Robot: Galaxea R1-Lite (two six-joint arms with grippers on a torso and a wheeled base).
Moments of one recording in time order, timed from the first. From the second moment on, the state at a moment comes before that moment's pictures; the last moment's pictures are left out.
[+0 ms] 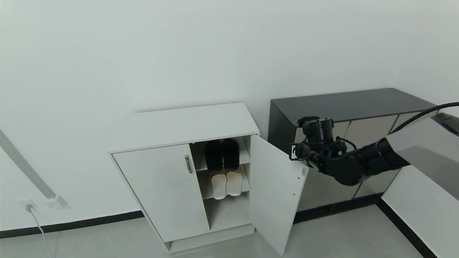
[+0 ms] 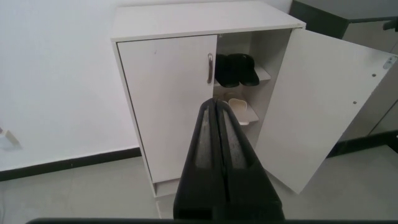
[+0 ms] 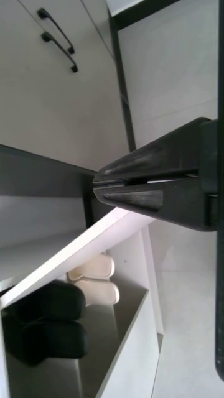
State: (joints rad) left arm 0.00 0.00 0.00 0.00 0.02 -0.01; right arm 0.47 2.19 -1.32 -0.50 -0.38 0.17
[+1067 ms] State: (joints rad) left arm 0.00 0.00 0.00 0.00 0.02 -0.01; right arm 0.48 2.26 -1.31 -0.51 -0.38 0.19
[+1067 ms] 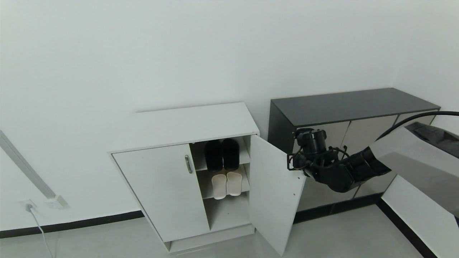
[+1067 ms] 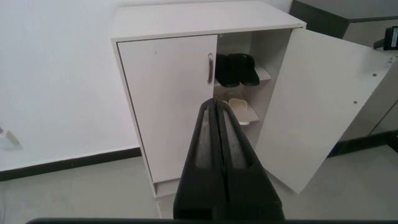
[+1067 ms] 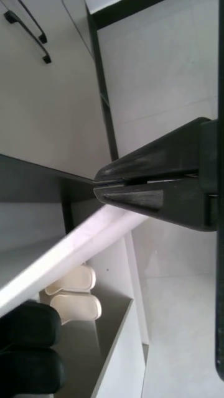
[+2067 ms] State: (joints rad) left arm 0.00 0.00 0.00 0.00 0.02 -0.01; right arm 0.61 2.15 -1.21 -0.51 -0.38 0.21
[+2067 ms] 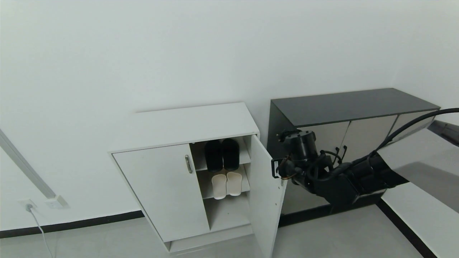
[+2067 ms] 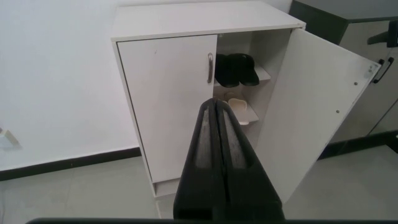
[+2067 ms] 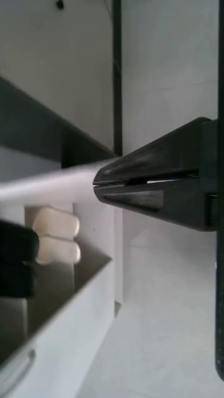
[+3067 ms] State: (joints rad) left arm 0.00 0.00 0.00 0.00 0.02 -0.01; right arm 0.73 2.21 -1.21 -0.51 -0.38 0.23
